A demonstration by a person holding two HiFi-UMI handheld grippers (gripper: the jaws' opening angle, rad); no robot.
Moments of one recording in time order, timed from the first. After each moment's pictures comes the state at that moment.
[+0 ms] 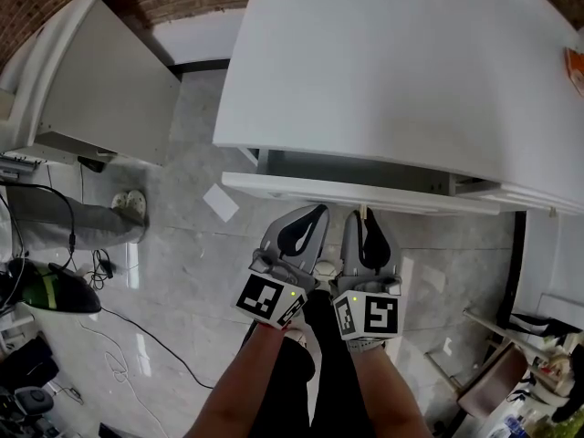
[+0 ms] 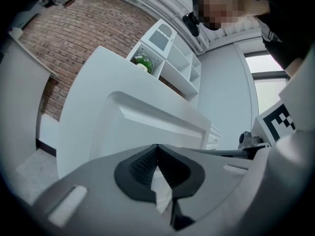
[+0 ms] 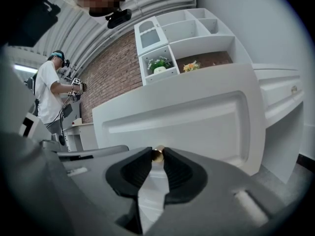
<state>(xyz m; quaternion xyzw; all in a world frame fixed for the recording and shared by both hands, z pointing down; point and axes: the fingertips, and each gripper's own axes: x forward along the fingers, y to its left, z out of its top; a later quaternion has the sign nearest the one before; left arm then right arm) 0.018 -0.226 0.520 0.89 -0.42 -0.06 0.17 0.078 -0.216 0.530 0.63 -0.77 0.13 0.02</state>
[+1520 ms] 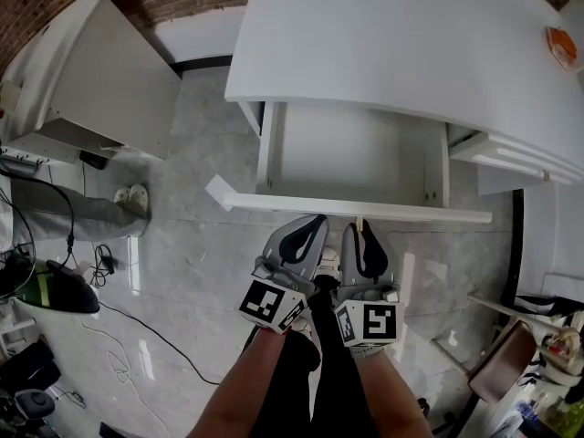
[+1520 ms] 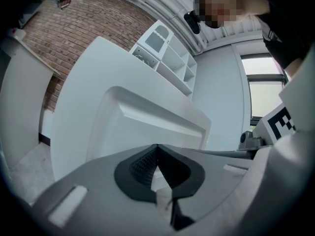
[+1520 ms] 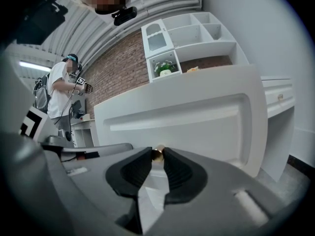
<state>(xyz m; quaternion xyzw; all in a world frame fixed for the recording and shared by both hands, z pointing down) 0.013 -0.139 0.521 0.90 -0.40 -0.05 0.18 0.069 -0.123 0.531 0.62 -0.77 0.12 0.04</state>
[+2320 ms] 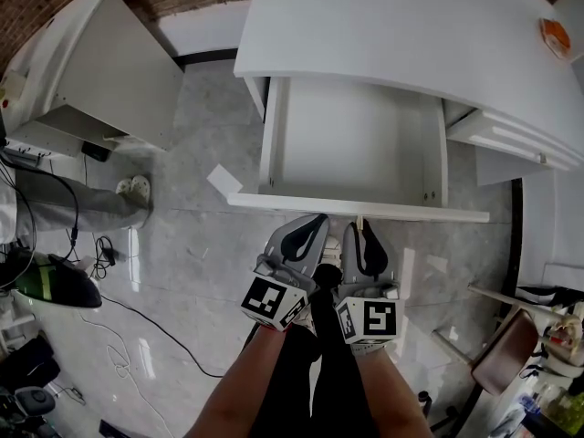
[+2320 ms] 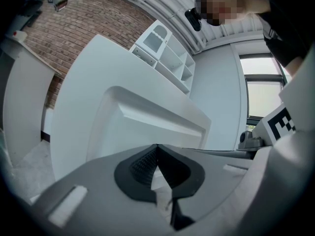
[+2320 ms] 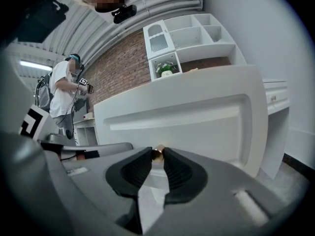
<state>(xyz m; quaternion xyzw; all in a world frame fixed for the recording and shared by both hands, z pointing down) 0.010 -0.094 0.522 0.90 -0.40 -0.04 0.19 0.064 -0.077 0.530 0.62 -0.77 0.12 0.05</state>
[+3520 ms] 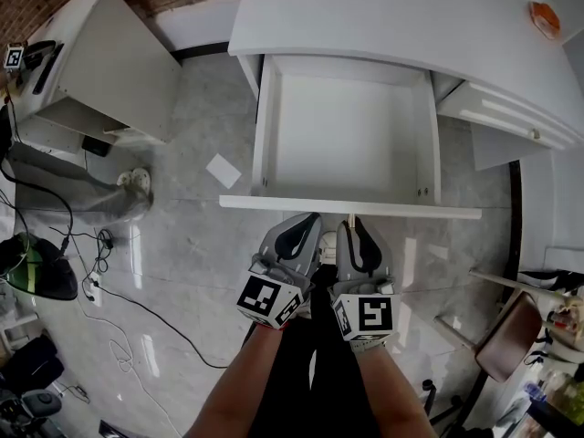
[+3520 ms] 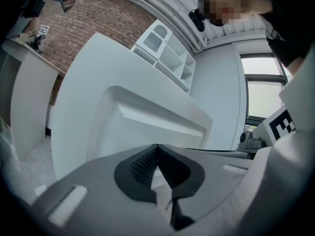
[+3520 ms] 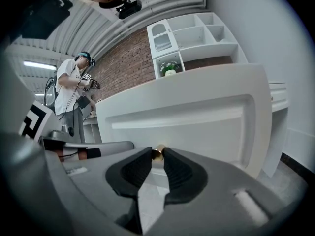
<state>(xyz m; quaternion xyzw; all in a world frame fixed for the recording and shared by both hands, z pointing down) 0.005 -0.047 0.523 0.89 -0.40 -0.03 0.20 0.059 -0.029 0.533 0.60 -0.78 0.13 0.07</state>
